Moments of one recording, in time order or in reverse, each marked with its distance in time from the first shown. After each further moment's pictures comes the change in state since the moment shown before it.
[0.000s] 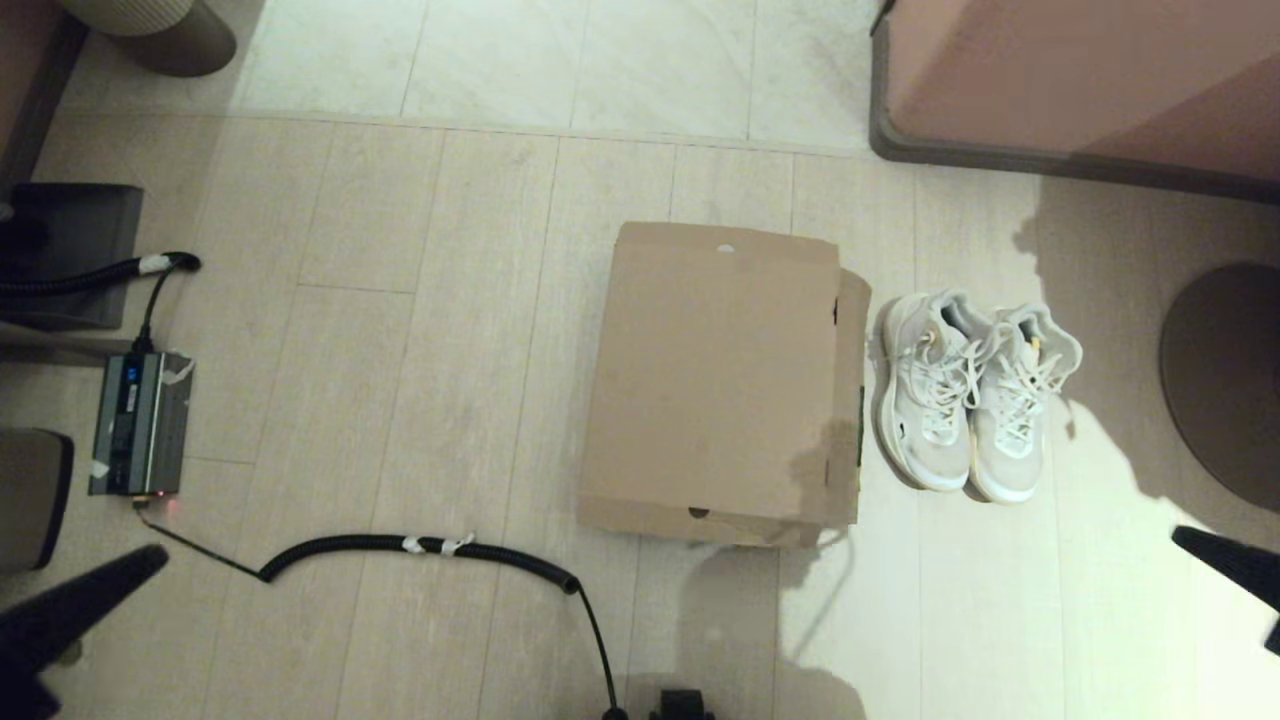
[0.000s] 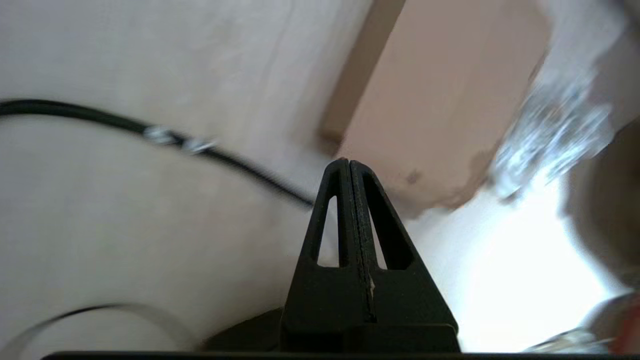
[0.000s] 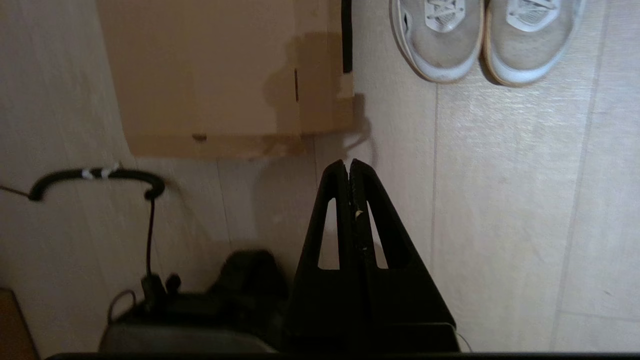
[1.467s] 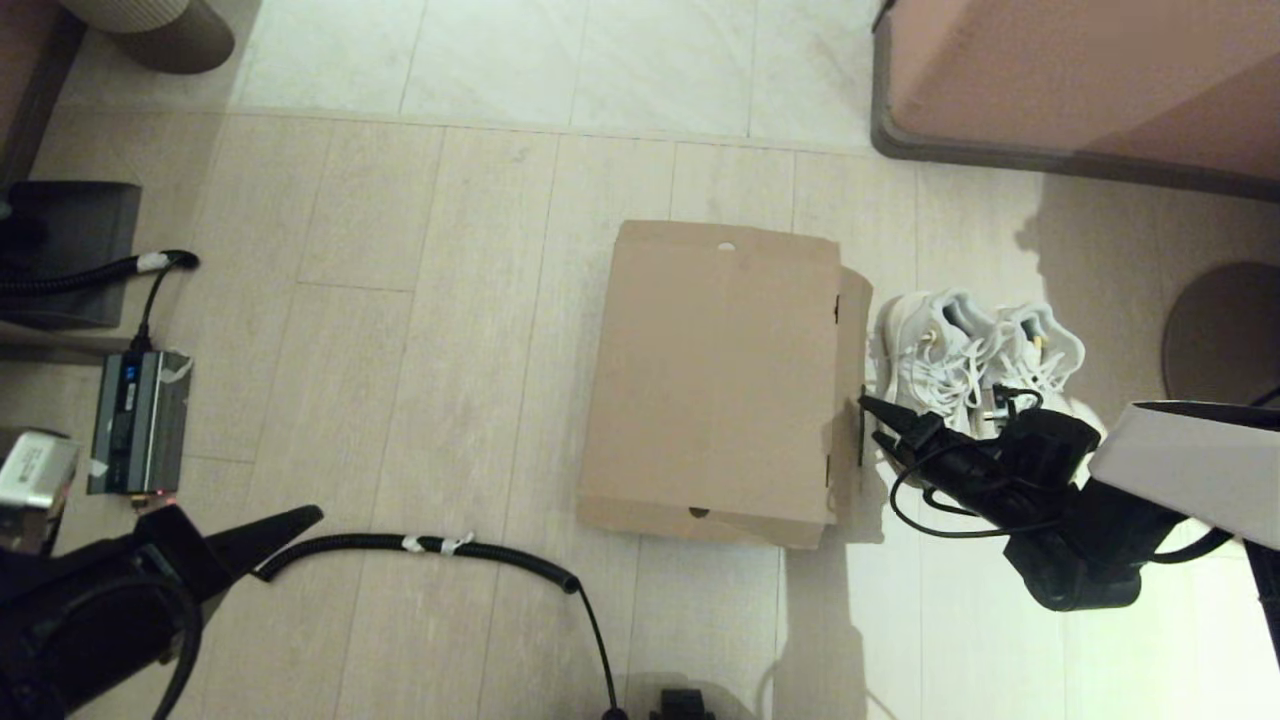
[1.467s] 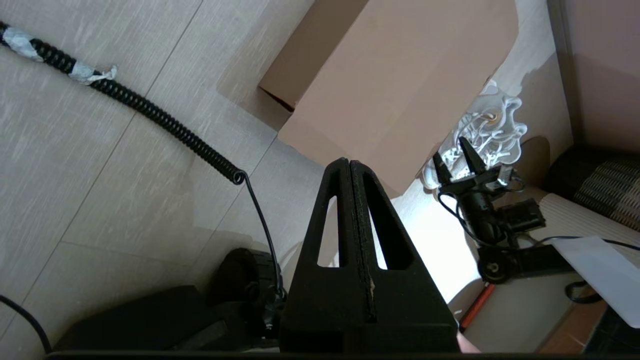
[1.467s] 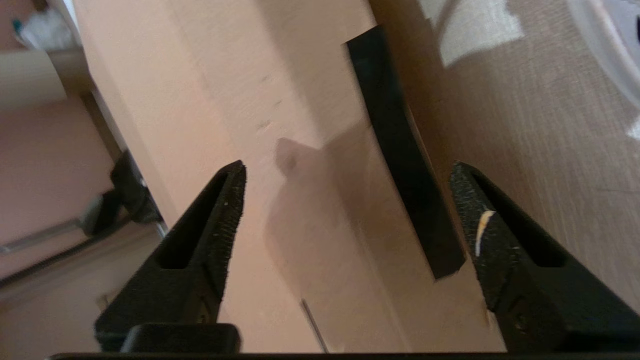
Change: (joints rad) left arm 0.003 0.367 0.148 -0.438 -0.176 -0.258; right arm 0.002 1.463 -0.502 -1.236 0.287 0.678
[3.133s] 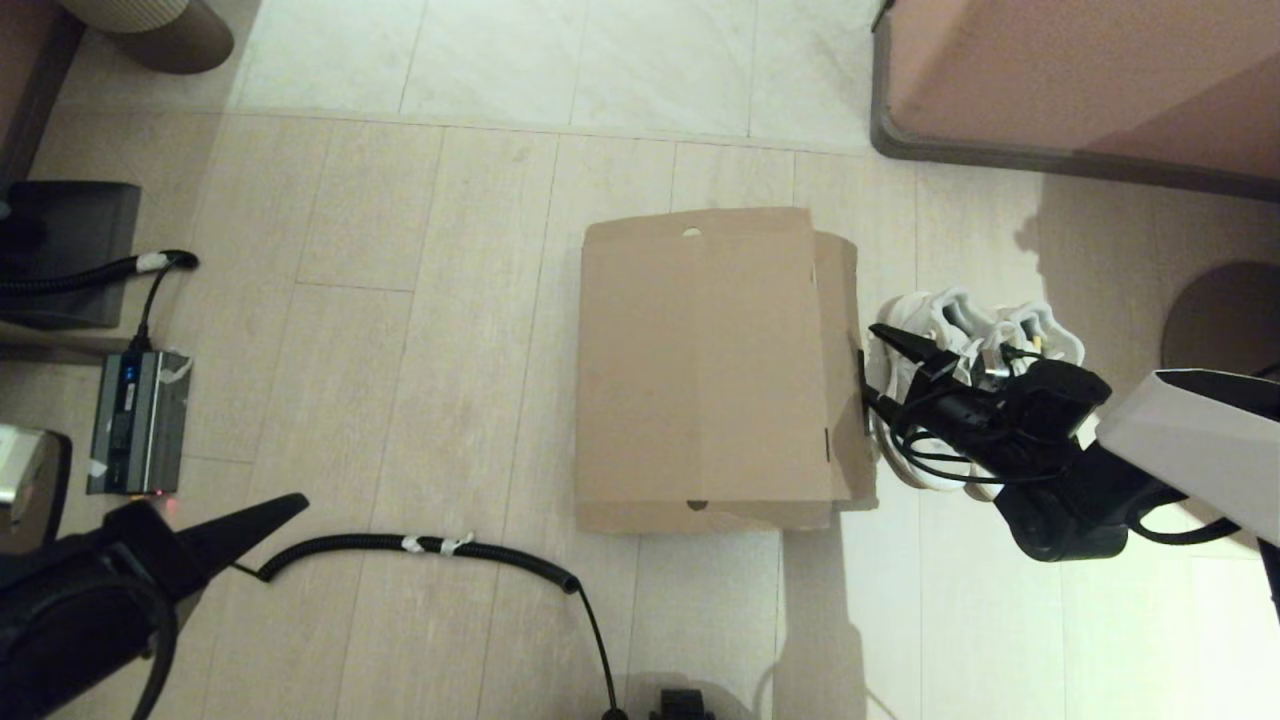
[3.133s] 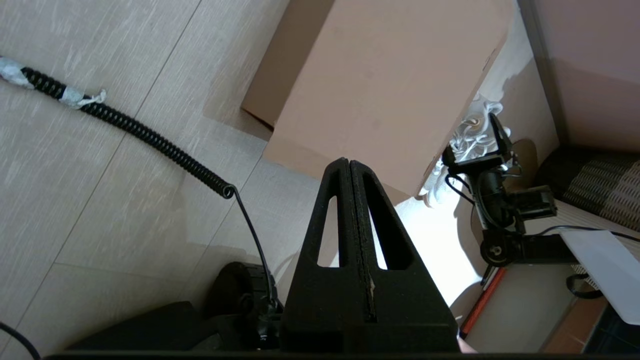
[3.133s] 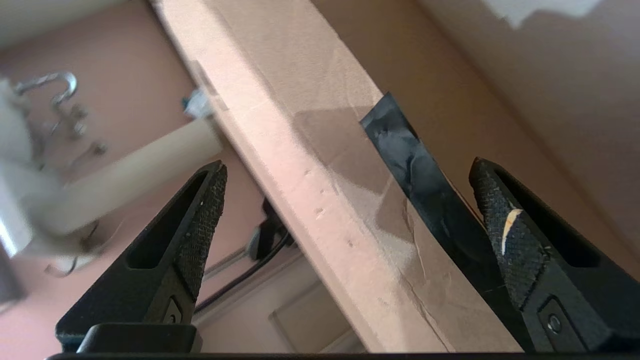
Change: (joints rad) left arm -0.002 -0.052 -0.009 0.001 -0.001 0.008; right arm 0.009 -0.047 -0.174 0.000 0.062 0.454
